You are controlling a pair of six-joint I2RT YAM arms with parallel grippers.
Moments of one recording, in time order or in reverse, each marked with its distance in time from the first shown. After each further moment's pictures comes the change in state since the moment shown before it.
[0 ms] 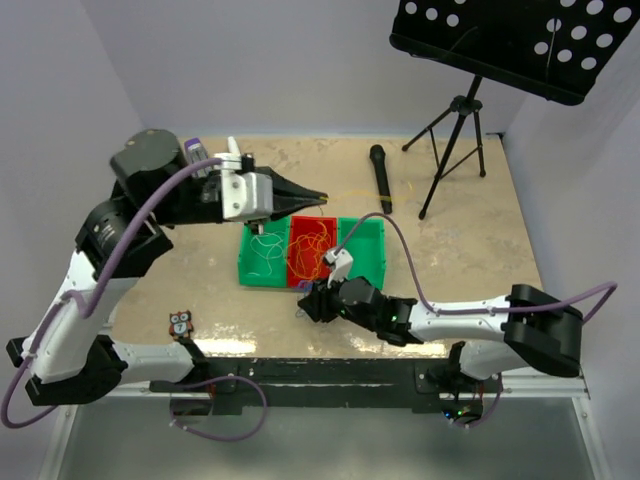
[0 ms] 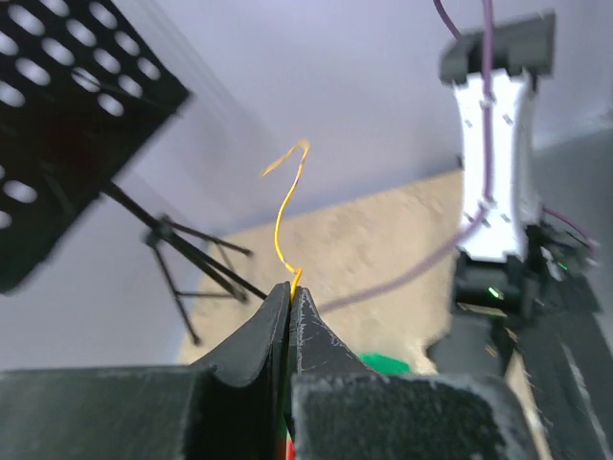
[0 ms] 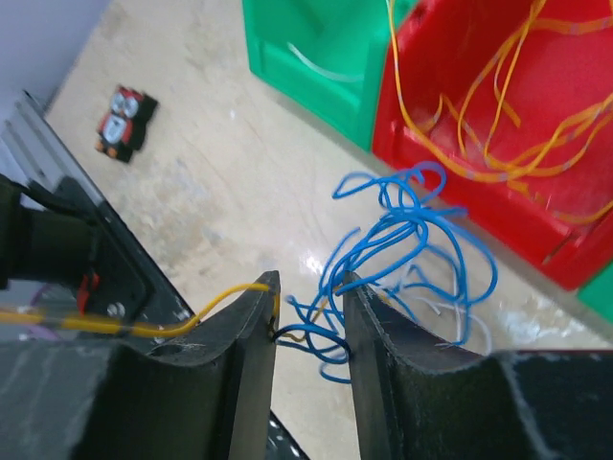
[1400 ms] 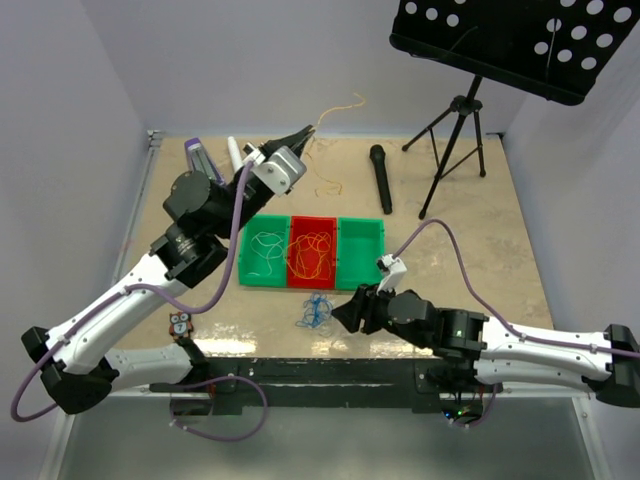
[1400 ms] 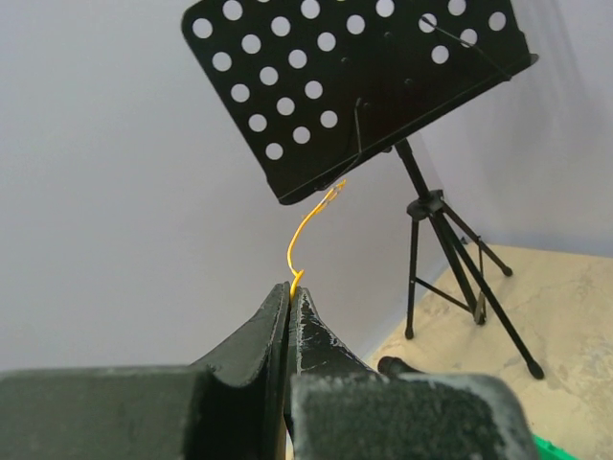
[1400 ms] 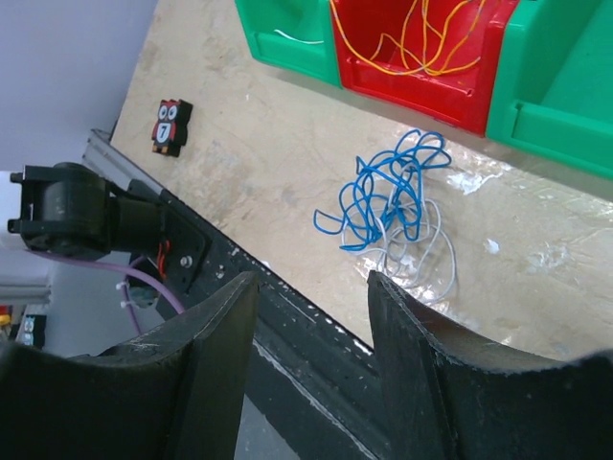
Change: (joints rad) left arm 0.000 -0.079 -0.546 0.874 -0.662 0.099; right arm 0.100 -0.570 -0.060 -0.560 0.146 0.261
